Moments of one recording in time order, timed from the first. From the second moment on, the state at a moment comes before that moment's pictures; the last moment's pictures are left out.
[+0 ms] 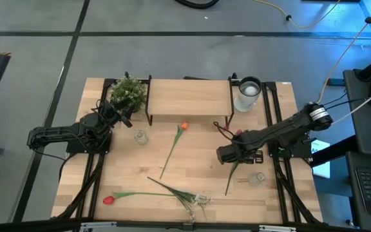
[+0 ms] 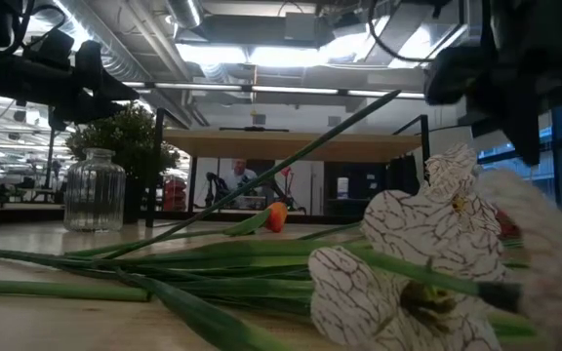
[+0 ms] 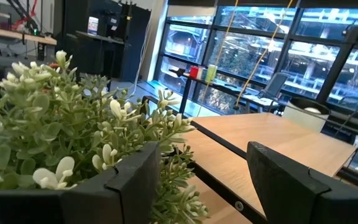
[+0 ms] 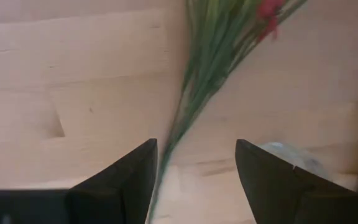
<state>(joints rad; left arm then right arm) 0.12 0.00 0.01 0.07 -0.74 -0.22 0.33 1.58 1.08 -1.09 -0.10 2.01</state>
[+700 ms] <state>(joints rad) 0.13 0.00 0.01 0.07 -0.74 -0.16 0.32 1.58 0.76 -0.67 -0.10 2.14</state>
